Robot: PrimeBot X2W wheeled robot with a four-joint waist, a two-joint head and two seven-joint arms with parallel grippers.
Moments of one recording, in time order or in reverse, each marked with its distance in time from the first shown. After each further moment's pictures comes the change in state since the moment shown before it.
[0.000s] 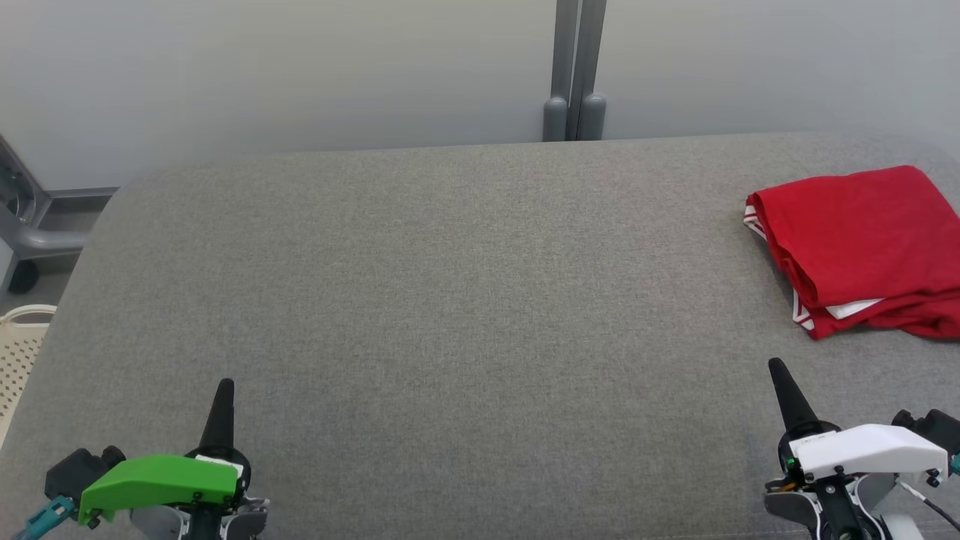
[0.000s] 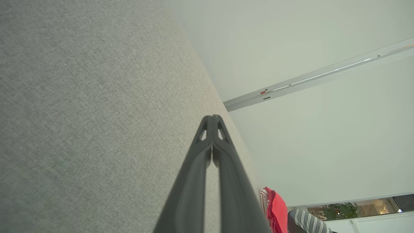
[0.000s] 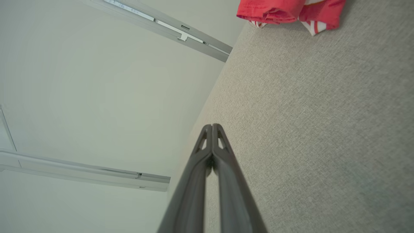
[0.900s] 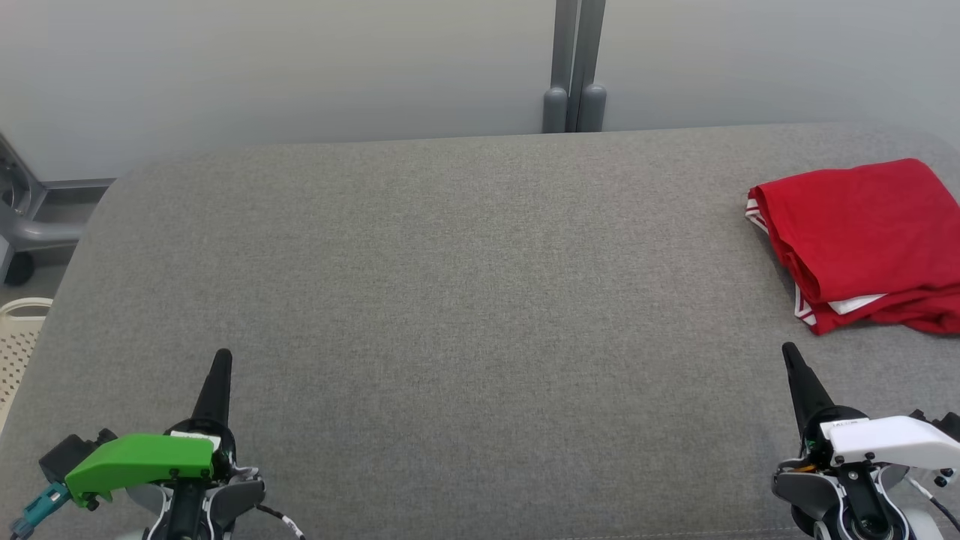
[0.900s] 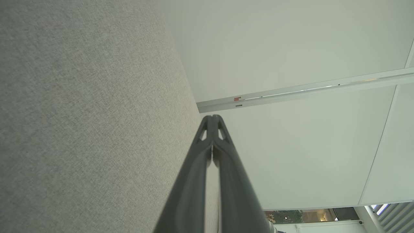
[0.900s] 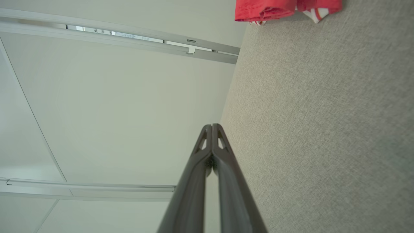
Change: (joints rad) left arm -0.056 -0.024 0.045 0.007 -0.201 -0.030 0.063; right arm -0.019 -0.001 -0.033 -0.015 0.244 0.000 0.031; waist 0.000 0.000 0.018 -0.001
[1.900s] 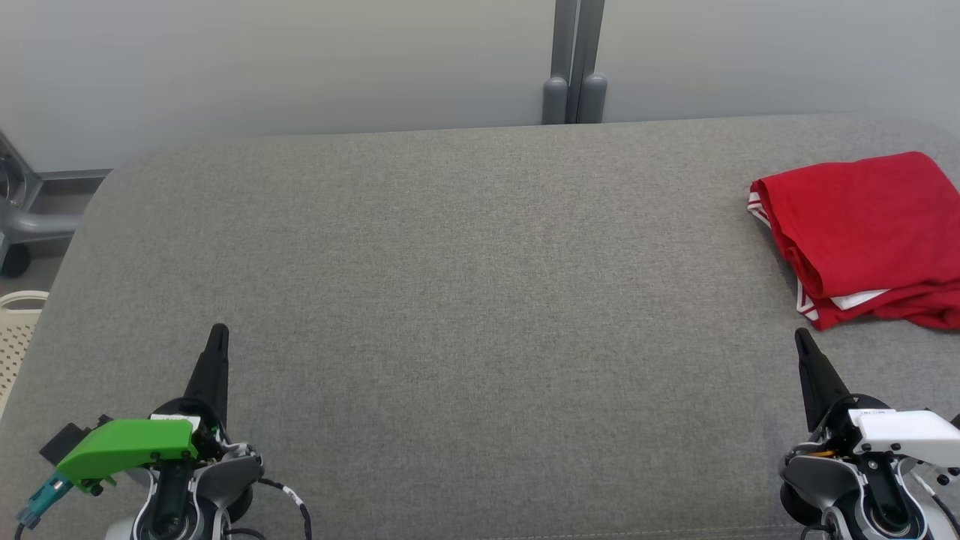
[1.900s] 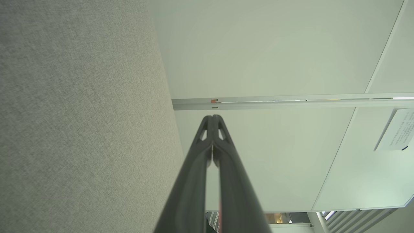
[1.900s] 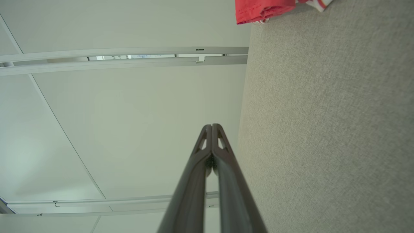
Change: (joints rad) left arm -0.045 -0.021 0.036 0.006 -0.167 -0.023 0.050; right arm -0.017 -0.001 -0.027 -0.013 0.194 0.000 0.023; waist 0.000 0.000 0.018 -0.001
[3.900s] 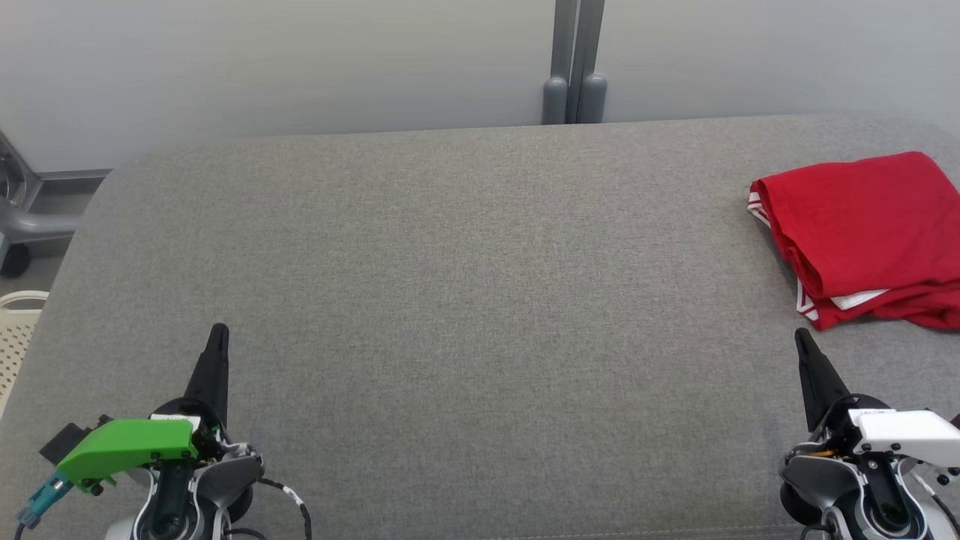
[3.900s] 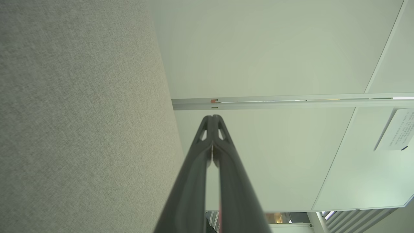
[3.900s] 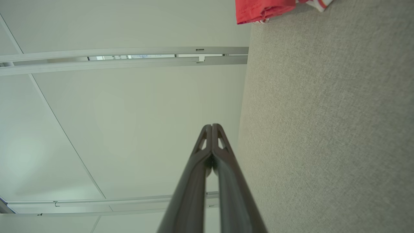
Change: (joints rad) left arm 0.000 -0.001 0.000 0.000 0.000 0.000 0.000; right arm 0.000 0.000 0.000 0.000 0.000 0.000 0.000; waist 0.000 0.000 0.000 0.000
